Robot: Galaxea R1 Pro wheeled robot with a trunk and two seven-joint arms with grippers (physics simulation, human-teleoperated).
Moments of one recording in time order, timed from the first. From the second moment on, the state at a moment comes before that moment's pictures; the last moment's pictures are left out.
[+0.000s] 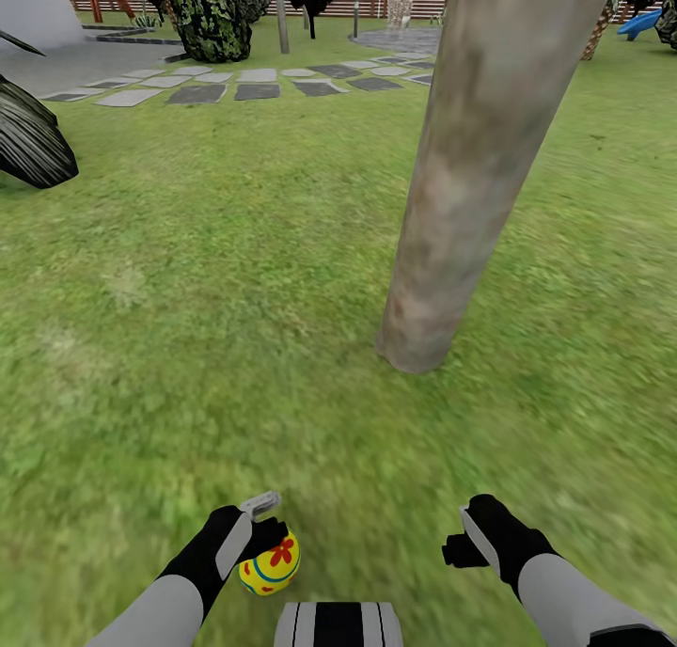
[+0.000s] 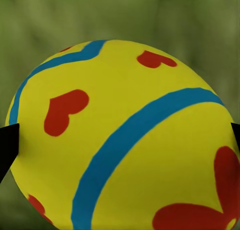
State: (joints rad) left arm -0.62 -0.12 0.10 -0.46 0.28 0.55 0.18; right arm -0.69 -0.06 0.14 -0.37 -0.09 0.77 -0.07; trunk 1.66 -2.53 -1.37
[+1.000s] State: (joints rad) left arm -0.62 -0.14 0.10 -0.45 0.29 0.54 0.19; right arm -0.69 -0.06 0.14 -0.37 -0.09 0.77 -0.07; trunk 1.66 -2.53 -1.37
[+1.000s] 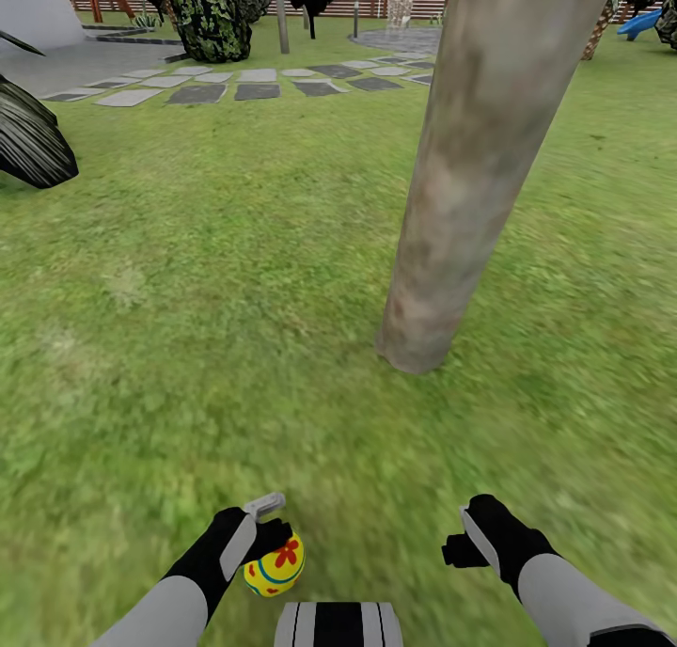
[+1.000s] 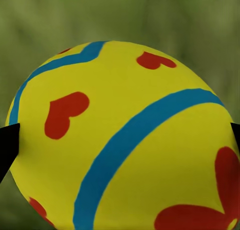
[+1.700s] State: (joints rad) left arm -0.62 -0.14 0.10 -0.44 0.29 0.54 0.18; right arm -0.69 -0.06 0.14 -0.37 -0.09 0.77 -0.07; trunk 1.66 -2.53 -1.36
